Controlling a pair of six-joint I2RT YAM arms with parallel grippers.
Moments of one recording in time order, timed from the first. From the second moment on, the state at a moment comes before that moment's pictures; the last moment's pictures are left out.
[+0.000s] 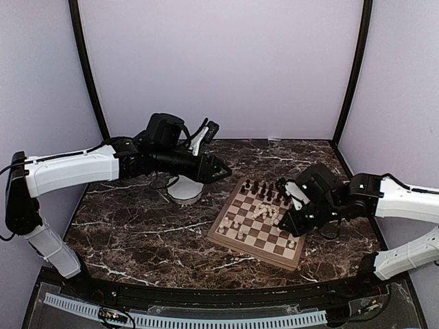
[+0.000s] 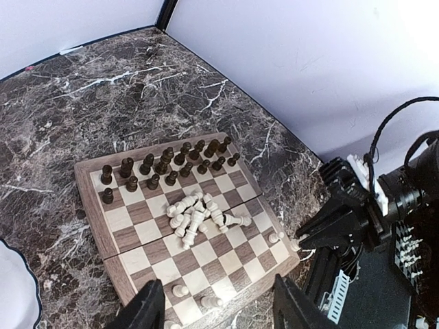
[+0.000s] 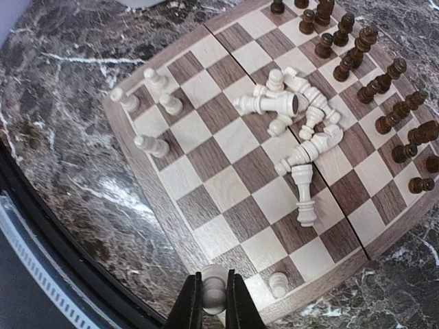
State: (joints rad) left arm -0.84 1.57 1.29 -0.22 0.34 -0.33; right arm 0.97 1.11 0.85 -0.70 0.04 0.43
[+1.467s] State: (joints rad) left arm -0.84 1.60 1.32 -0.27 0.35 -0.36; right arm 1.12 1.30 0.74 -0.61 0.35 0.62
